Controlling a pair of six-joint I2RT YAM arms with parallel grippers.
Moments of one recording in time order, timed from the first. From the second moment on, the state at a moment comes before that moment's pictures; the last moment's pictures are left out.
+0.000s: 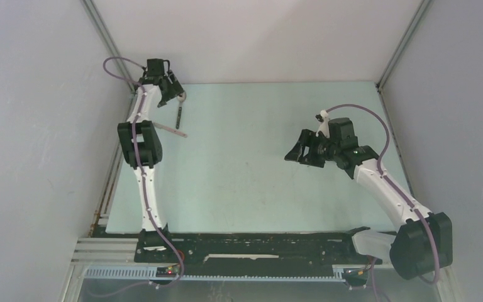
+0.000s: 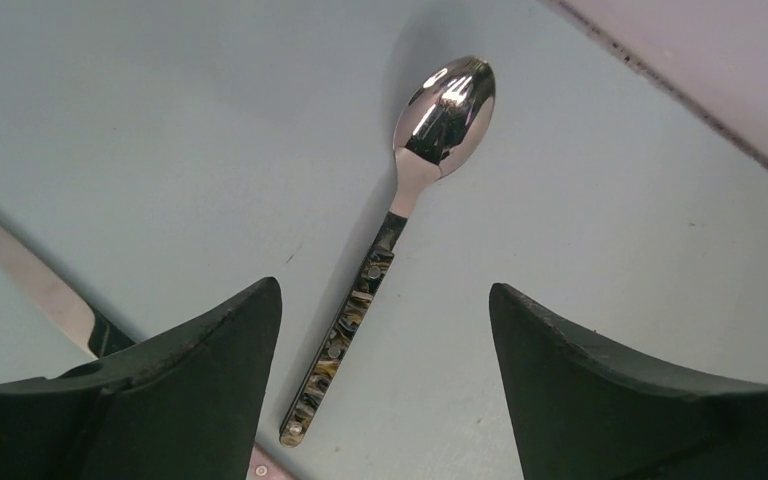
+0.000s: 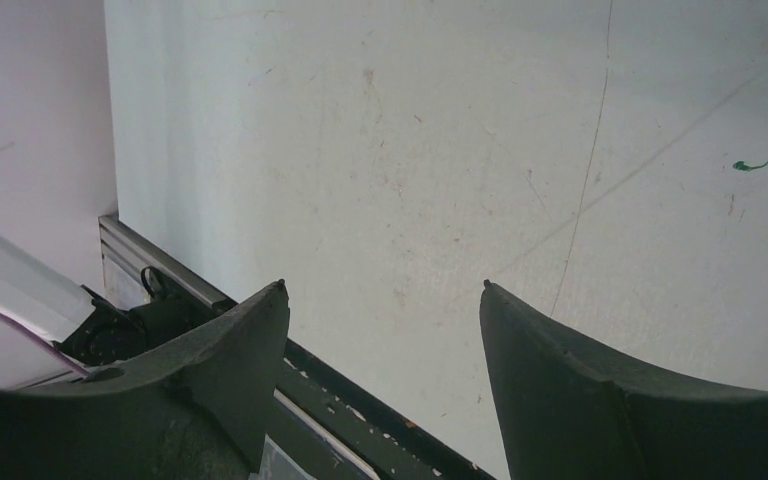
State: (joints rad) left arm 0.07 2.41 2.26 -0.65 -0.08 -0.46; right arm 0.29 1.20 0.88 -0.43 -0.45 0.53
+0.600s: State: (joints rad) left arm 0.06 2.58 2.40 -0.96 -0.04 -0.57; right arm 0.28 1.17 0.88 -0.42 -0.50 0.53
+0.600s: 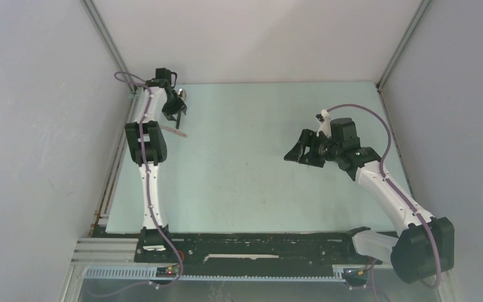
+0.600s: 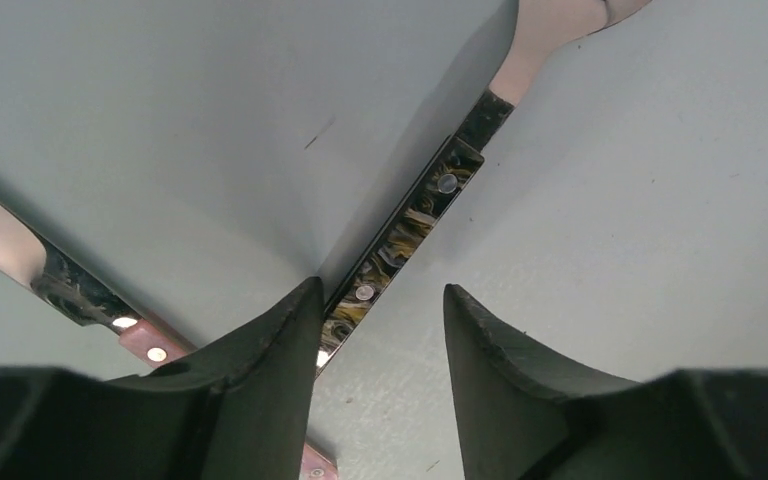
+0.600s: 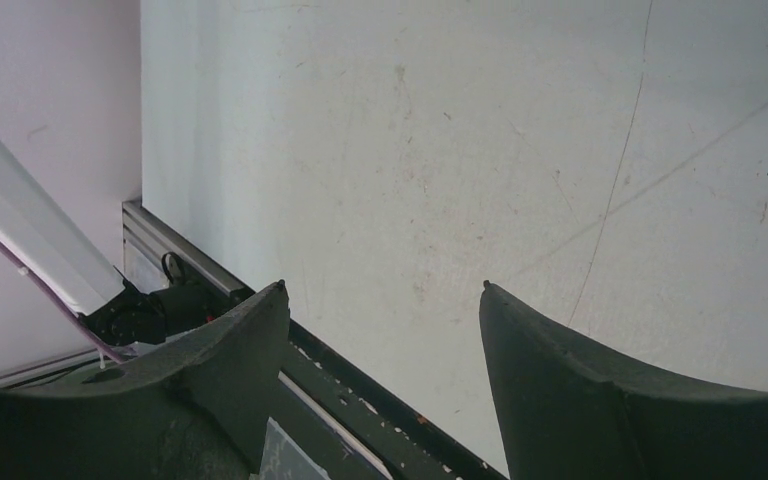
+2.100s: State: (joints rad) left arm -0.68 1.77 1.17 -0.71 -0.08 -0.07; right arm 0.28 1.71 1.03 -0.36 -0.69 0.43
